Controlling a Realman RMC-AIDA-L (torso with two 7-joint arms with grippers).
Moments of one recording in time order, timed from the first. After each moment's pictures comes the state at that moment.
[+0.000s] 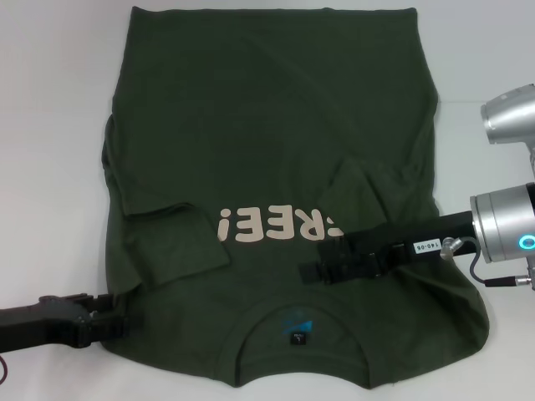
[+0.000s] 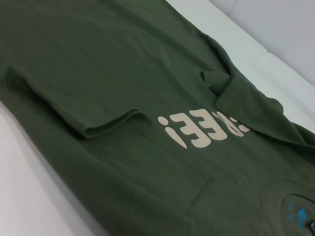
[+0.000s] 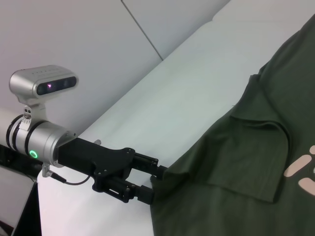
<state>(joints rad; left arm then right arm) -0.36 -2.14 0.49 0.84 2.31 1.53 -1.70 0.69 2.07 -0.93 -0.67 -2.06 -1.52 1.94</state>
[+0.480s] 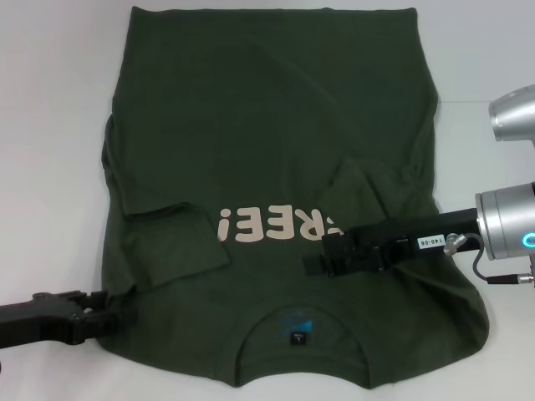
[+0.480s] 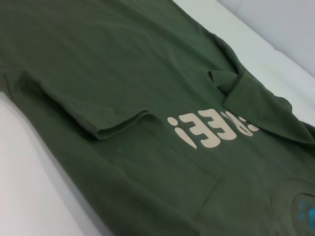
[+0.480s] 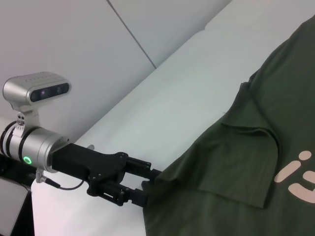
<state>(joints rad) -0.37 -2.14 0.49 0.85 2.32 1.51 -1.70 0.68 2.07 -0.91 -0.66 -2.06 -1.51 1.93</state>
